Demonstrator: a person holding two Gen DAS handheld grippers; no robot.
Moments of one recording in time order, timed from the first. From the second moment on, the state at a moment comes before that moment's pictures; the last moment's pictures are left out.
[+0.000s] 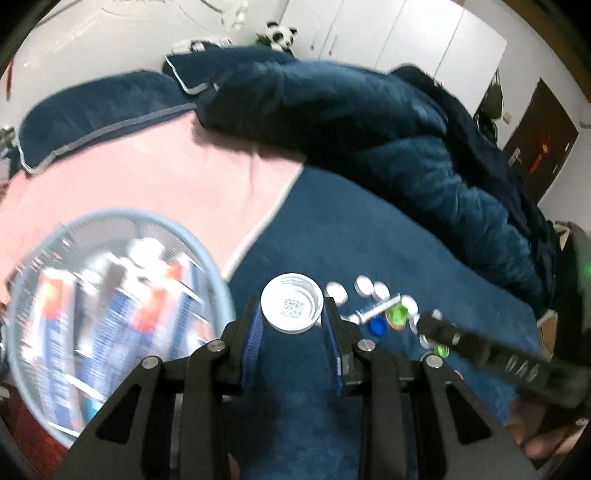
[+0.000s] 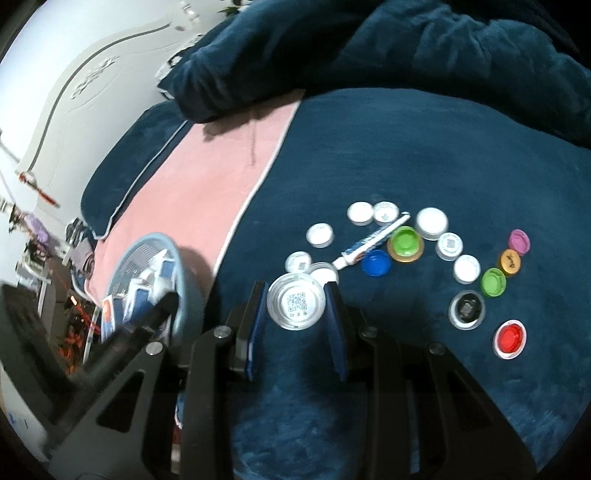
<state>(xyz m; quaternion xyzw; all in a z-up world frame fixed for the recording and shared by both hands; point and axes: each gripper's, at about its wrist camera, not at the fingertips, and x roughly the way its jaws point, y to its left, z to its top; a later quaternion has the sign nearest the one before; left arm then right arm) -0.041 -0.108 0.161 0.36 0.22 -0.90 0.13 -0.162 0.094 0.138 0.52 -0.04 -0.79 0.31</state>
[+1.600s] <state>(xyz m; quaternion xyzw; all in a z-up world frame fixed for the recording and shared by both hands) 0.010 -0.318 0.144 0.43 0.25 -0.83 0.25 -0.115 -0.122 0.135 0.56 -0.08 -0.74 0.37</state>
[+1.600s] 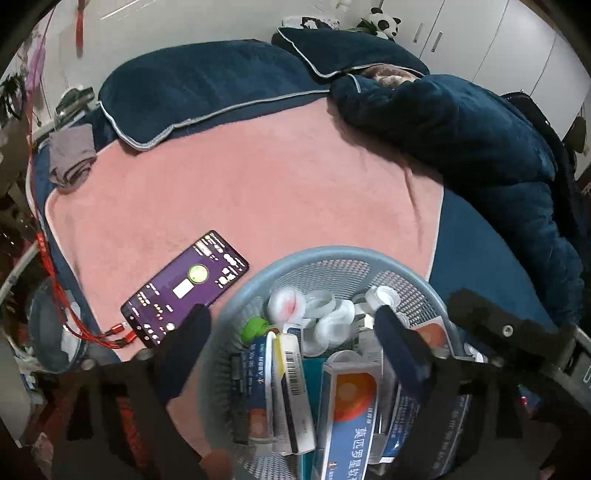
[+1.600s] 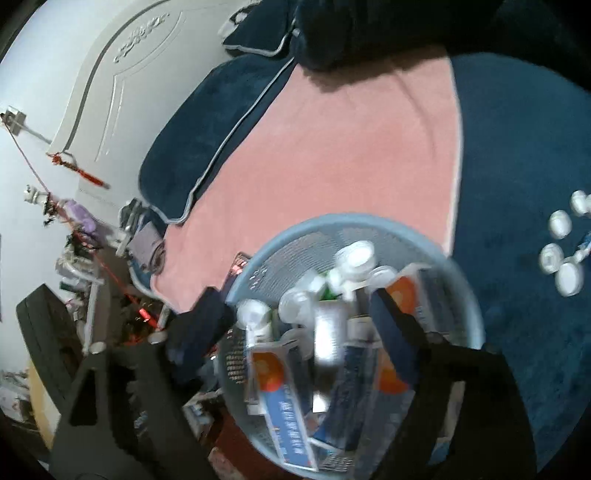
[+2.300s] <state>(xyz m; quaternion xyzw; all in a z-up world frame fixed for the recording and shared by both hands) 0.015 -0.301 0.148 0.46 0.21 -0.82 0.26 -0.115 -0.091 0.144 0.54 0.02 -0.78 0.32</state>
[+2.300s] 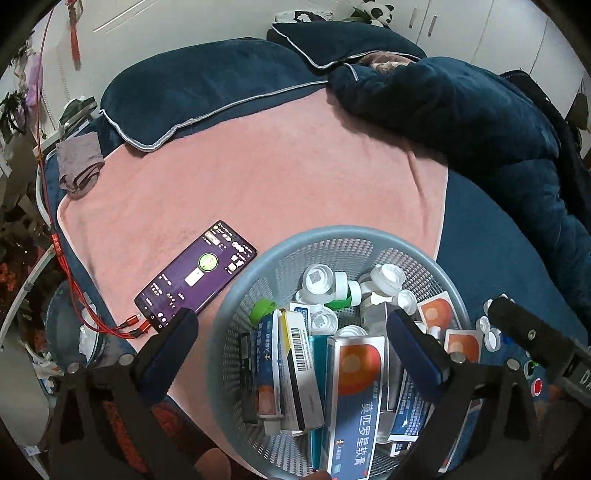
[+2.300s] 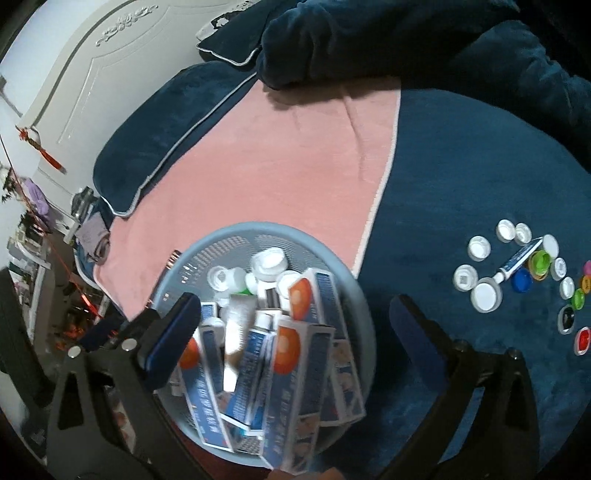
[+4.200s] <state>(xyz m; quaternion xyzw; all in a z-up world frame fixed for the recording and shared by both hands) -0.079 -0.052 0.178 0.48 0.00 -0.87 0.08 -0.151 0.216 0.079 0.57 -0.05 -0.81 0.12</state>
